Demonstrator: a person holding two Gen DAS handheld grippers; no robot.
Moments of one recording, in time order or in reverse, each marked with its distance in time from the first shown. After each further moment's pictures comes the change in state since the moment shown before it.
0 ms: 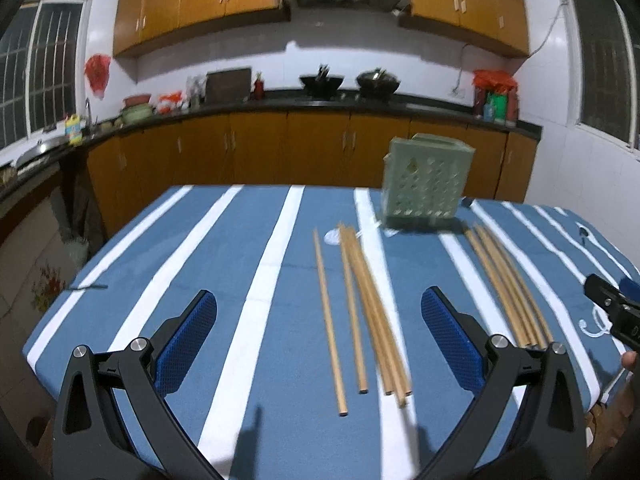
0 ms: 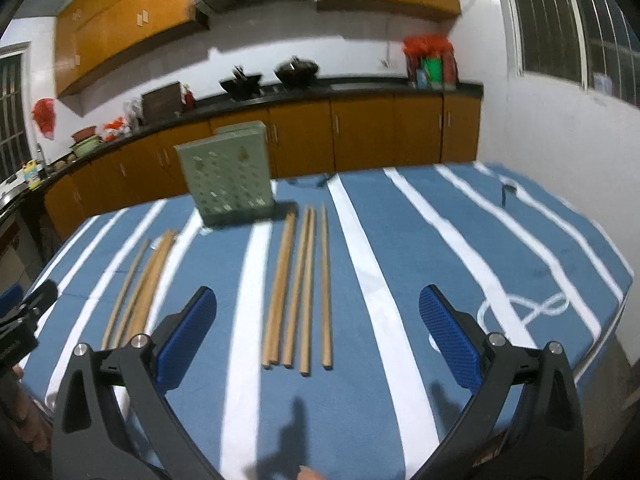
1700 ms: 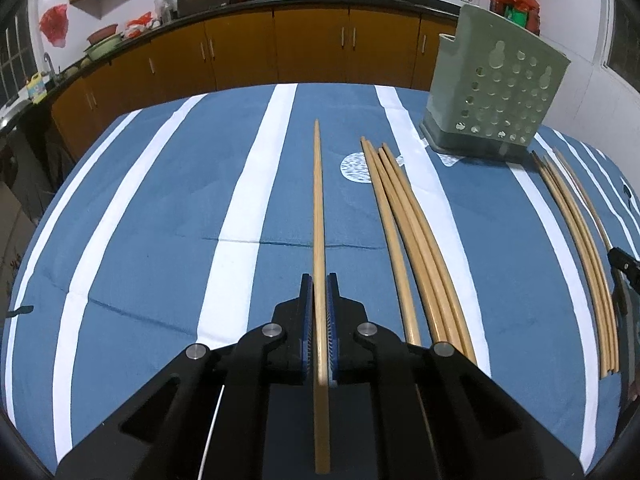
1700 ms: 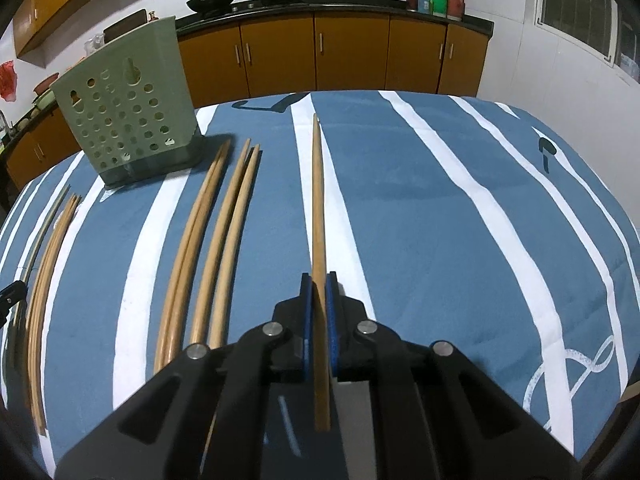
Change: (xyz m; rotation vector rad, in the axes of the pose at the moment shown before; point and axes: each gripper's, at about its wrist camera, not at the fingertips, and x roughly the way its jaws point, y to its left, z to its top) left arm 0.144 0.011 0.017 0.049 0.373 -0.023; right arm 0.160 -0.029 0.028 -0.023 0.290 -0.067
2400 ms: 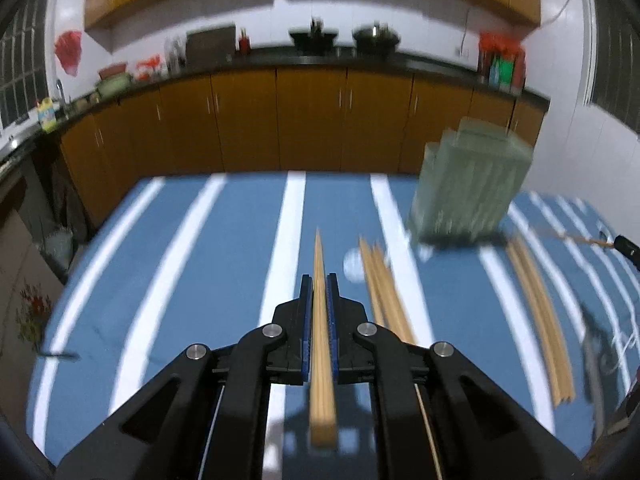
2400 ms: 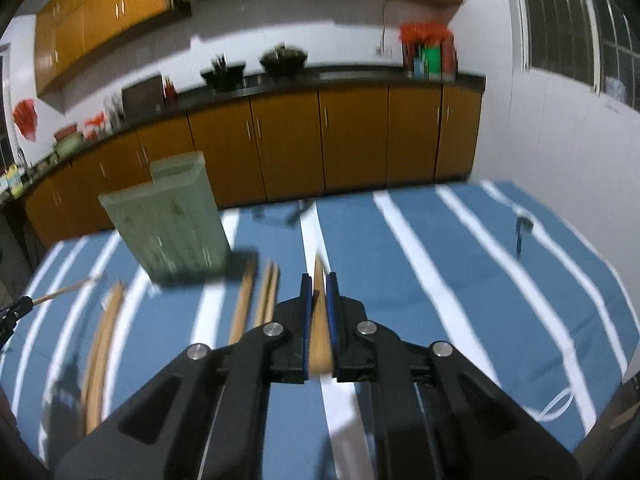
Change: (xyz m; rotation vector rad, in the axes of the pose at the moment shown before) left arm -0.080 0.019 0.044 -0.026 -0.230 -0.033; right arm -0.091 -0.008 0.054 0.019 -0.280 0.047
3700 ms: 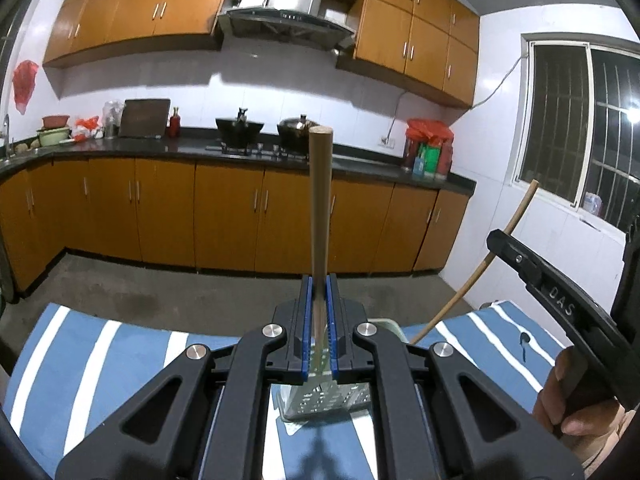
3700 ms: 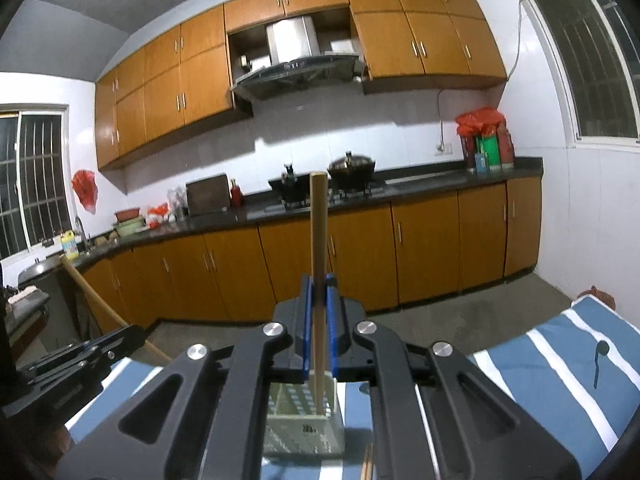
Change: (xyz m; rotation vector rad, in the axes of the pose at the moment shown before) left arm -0.008 -0.074 0.128 -0.025 -0.271 -0.304; right arm 0.008 0.078 0.131 0.005 -0.329 0.240
